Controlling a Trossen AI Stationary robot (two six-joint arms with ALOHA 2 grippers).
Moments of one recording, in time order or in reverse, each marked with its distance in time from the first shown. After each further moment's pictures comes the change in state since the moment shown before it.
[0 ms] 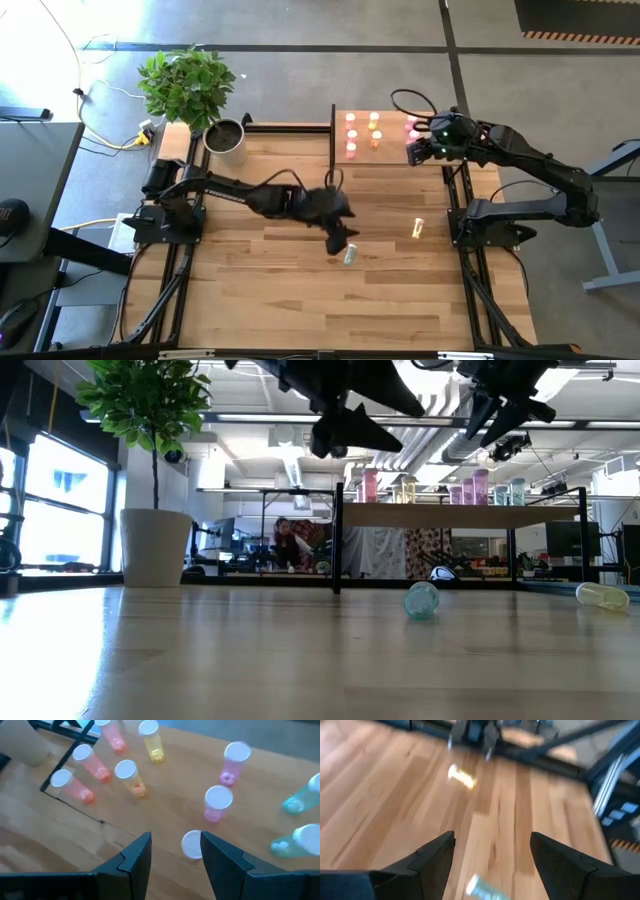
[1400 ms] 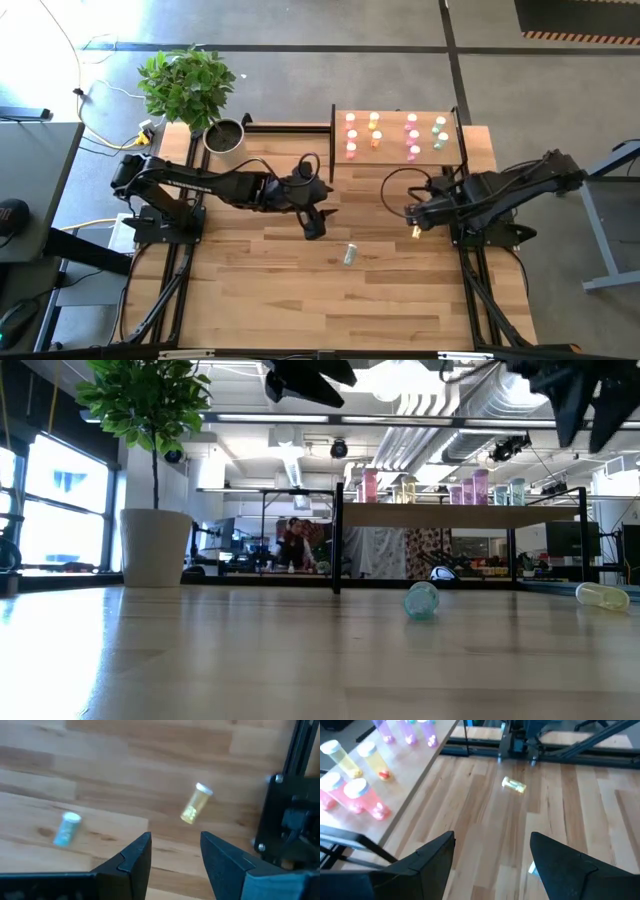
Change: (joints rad) left arm -0.022 -0.235 0.000 -0.277 -0.260 0.204; right arm 0.781 0.143 -0.032 -0.413 -0.056 1.125
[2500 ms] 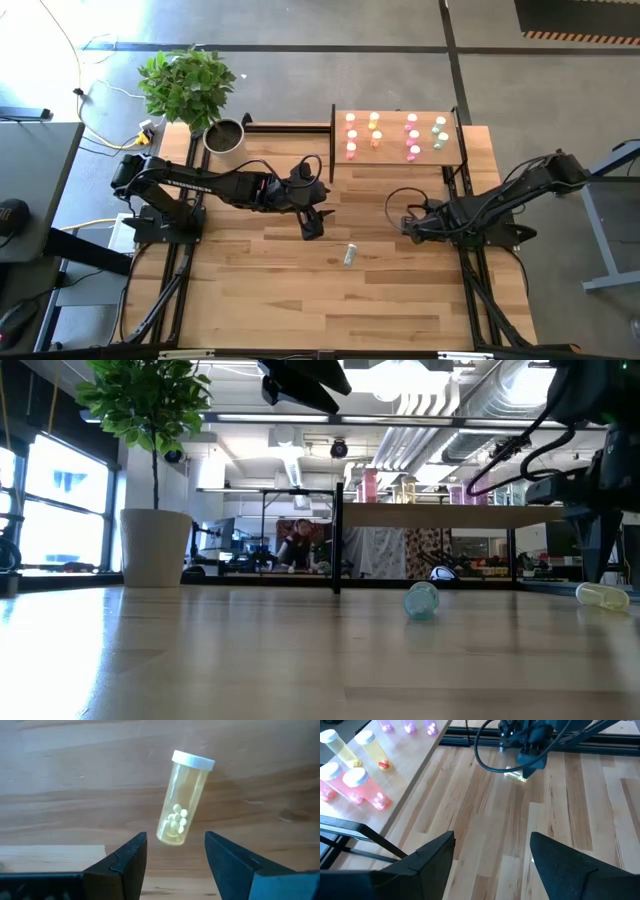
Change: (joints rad) left arm 0.002 0.001 0.000 -0.051 0.000 0.000; right arm -0.002 -0.061 -0.632 0.613 -0.095 0.252
